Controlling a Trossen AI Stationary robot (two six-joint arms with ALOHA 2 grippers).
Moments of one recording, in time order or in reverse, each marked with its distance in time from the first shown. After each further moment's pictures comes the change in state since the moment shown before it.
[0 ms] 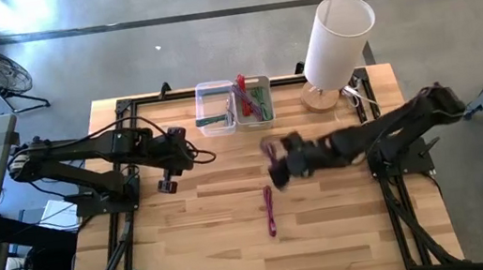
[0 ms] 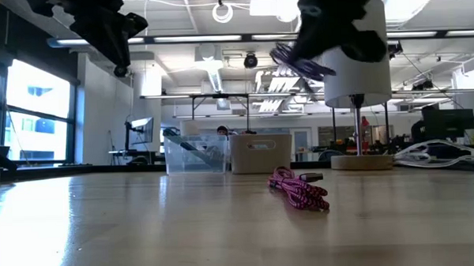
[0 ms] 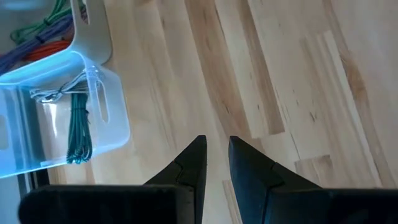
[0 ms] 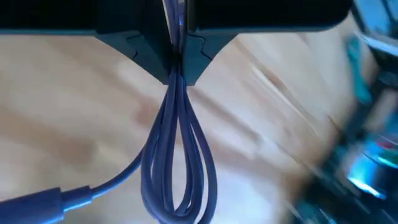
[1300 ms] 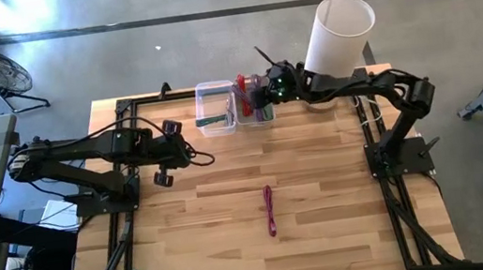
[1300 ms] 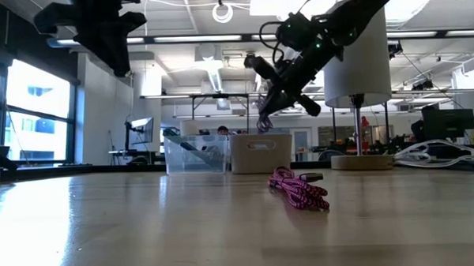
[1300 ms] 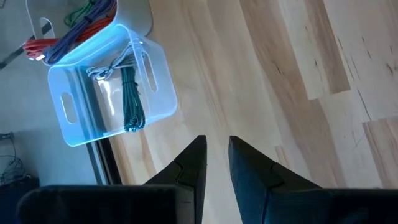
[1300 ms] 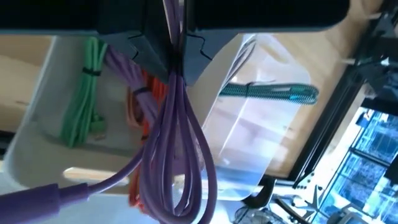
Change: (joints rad) left arm 0.000 0.000 0.002 -0.059 -0.215 0.119; right arm -0.769 0.217 0.003 0.462 -0.362 -0.455
